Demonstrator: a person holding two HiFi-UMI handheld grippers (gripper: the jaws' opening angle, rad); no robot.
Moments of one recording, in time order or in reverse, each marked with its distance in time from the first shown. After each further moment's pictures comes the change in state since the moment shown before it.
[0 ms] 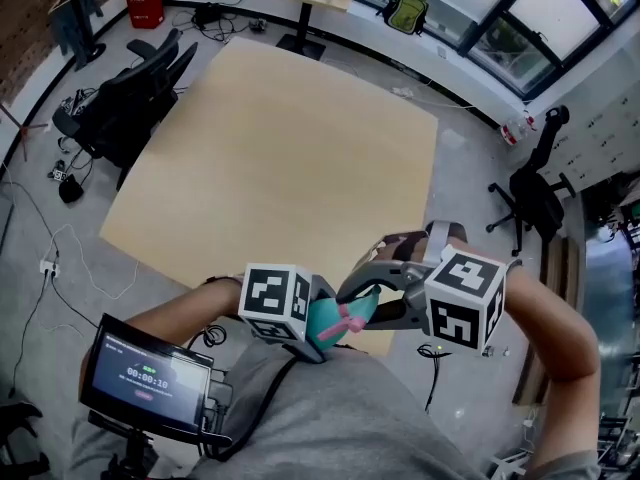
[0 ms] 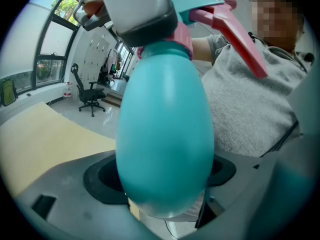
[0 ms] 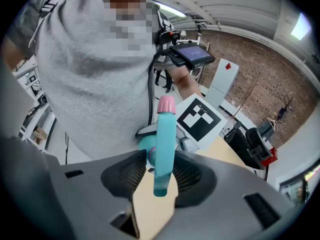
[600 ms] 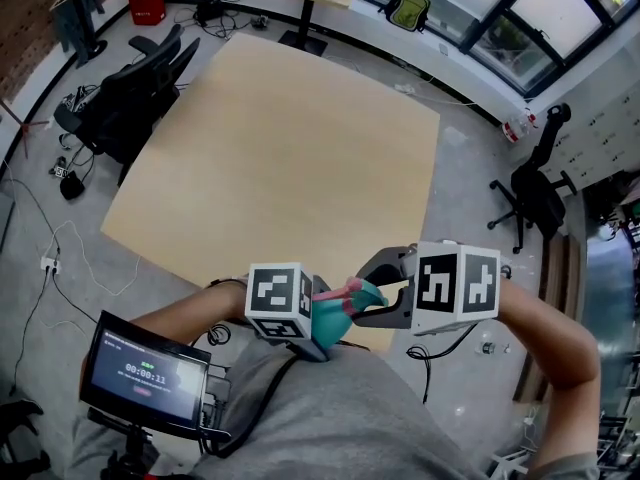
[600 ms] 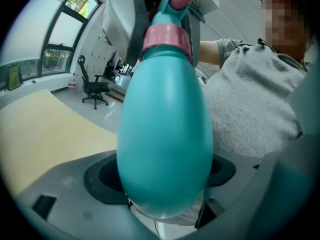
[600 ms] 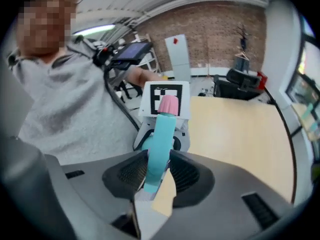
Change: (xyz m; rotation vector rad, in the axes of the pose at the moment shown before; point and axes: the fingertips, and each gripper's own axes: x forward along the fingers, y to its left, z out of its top) left arm 0.008 0.000 -0.010 -0.110 0.005 0.007; right arm 0.009 -0.001 -0.016 0.727 -0.021 0.050
